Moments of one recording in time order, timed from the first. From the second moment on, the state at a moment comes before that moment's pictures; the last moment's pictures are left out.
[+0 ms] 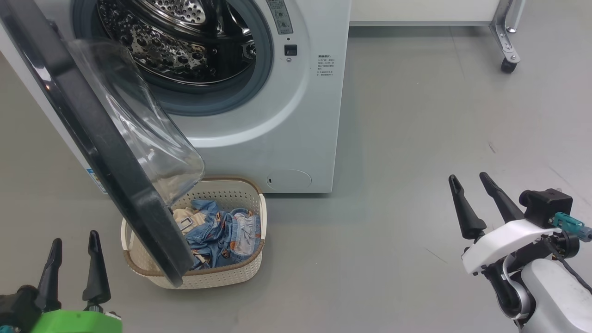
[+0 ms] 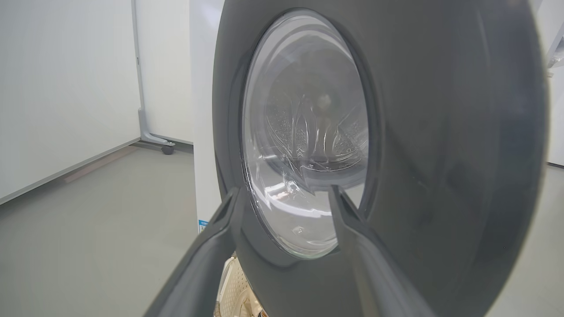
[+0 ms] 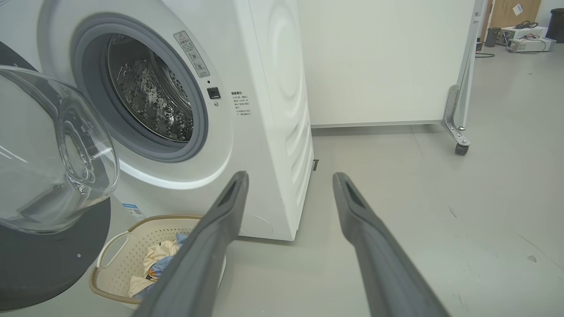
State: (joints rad) left arm -0.04 0.16 -0.04 0.15 -0.39 -0.12 -0.26; right arm -0.25 -0.37 0.47 0.33 0.71 0.07 -0.24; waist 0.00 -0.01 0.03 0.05
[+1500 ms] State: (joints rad) left arm -0.11 0.16 -0.05 -0.16 -0.32 -0.12 -0.26; right arm -0.25 -0.32 0.45 0.38 0.67 0.08 -0.25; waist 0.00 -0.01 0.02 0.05
